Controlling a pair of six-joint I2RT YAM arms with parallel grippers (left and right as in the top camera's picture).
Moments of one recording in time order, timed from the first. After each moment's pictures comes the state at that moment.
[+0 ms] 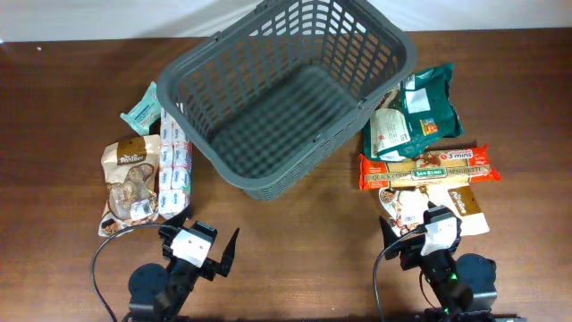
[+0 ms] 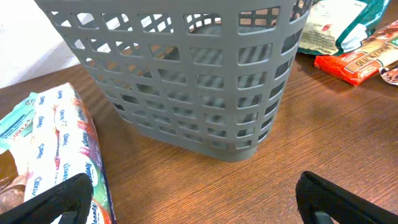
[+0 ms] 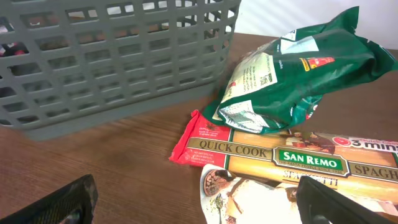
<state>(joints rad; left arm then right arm) -0.11 0.01 0.13 -0.42 0.28 0.21 0.06 0.01 0.13 -0.43 -0.21 -0.06</state>
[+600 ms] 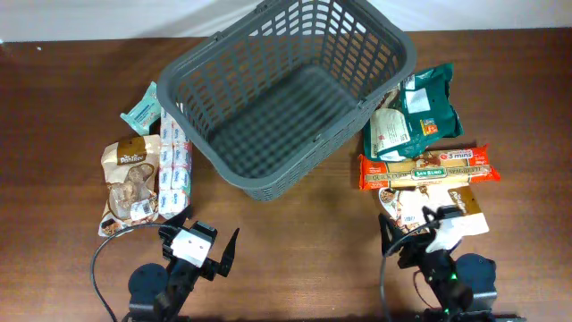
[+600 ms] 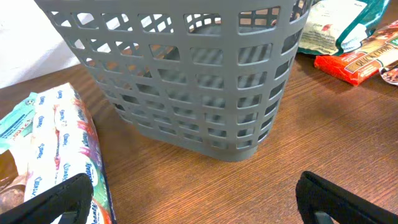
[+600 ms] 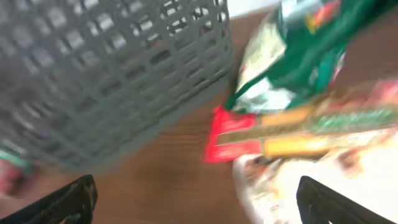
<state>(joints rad) -0.11 0.01 0.13 -0.42 0.28 0.21 0.06 0.01 0.13 -0.43 -0.25 0.37</state>
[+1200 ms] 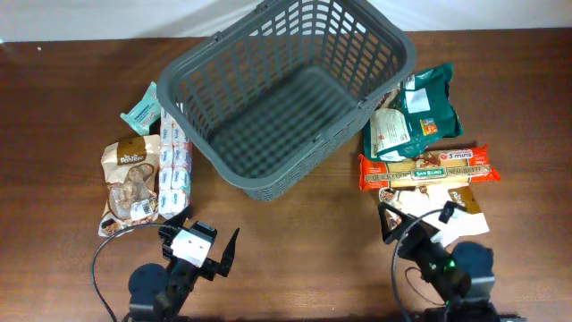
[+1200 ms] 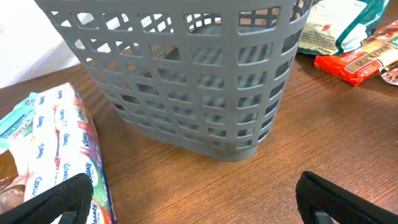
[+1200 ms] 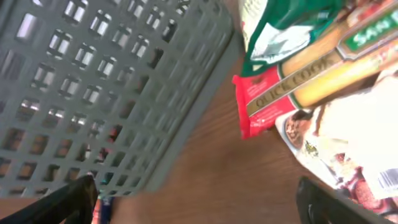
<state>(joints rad) -0.11 0.01 0.13 -0.42 0.28 0.21 0.06 0.24 0.19 -0.35 -0.31 0.76</state>
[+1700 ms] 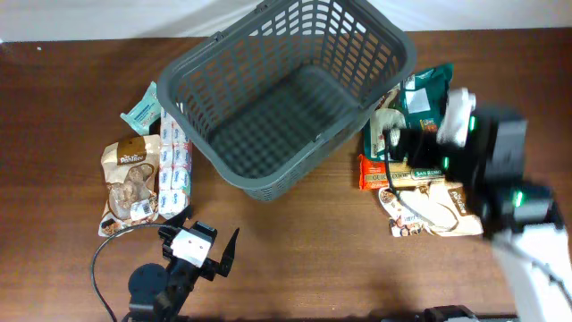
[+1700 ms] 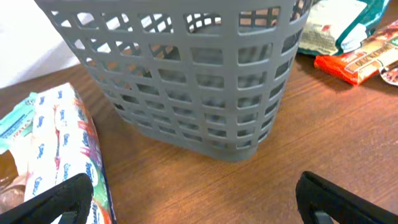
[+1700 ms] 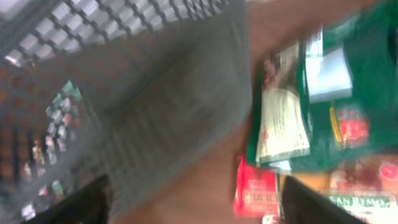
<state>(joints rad) -0.11 0.01 0.13 -0.42 0.28 0.21 0.07 1.20 1.24 -0.73 -0.28 0.26</state>
